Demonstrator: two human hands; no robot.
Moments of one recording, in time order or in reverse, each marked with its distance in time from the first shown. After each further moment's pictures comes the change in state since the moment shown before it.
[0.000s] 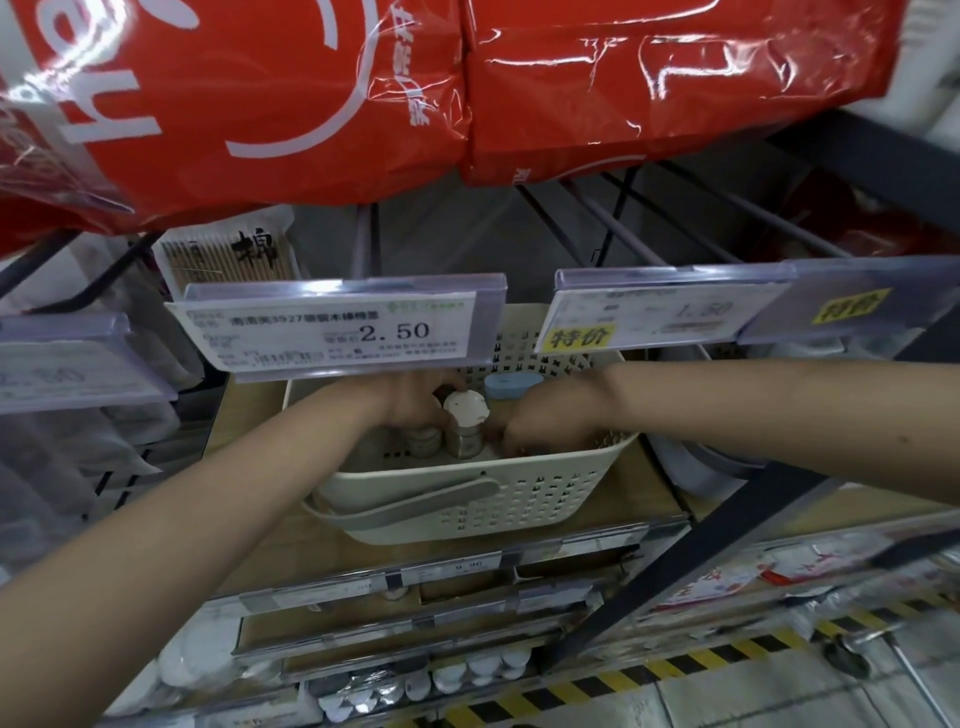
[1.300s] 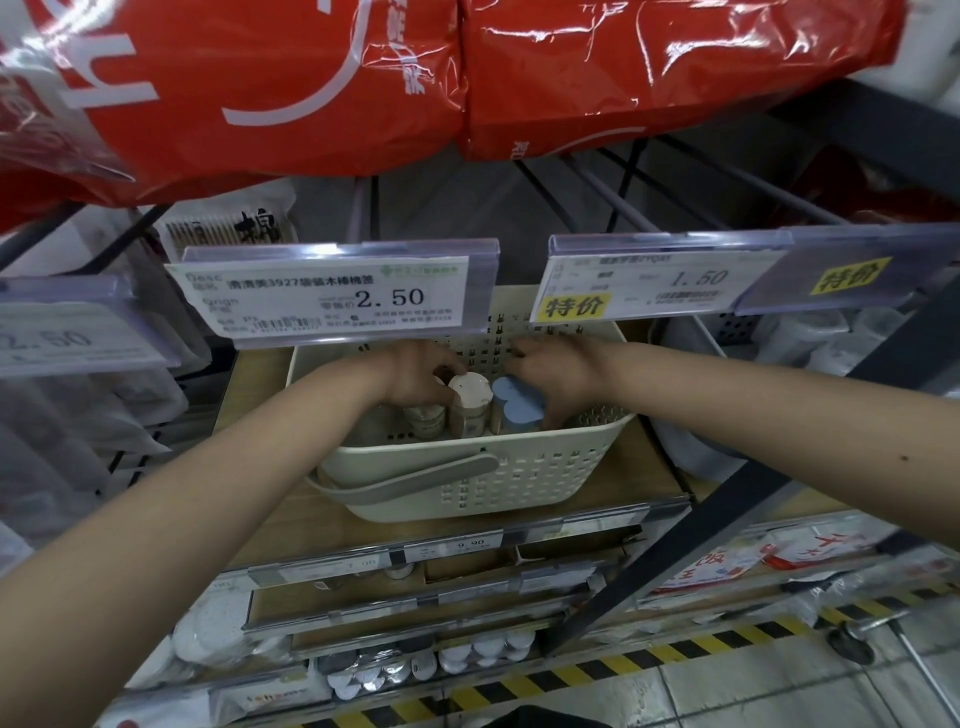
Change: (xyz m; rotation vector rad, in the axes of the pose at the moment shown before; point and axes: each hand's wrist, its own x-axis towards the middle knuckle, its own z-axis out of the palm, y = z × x) left_hand -0.008 0.005 -0.005 -0.036 0.021 -0.060; right_hand 0.007 0.016 0.008 -0.134 0.273 0.321
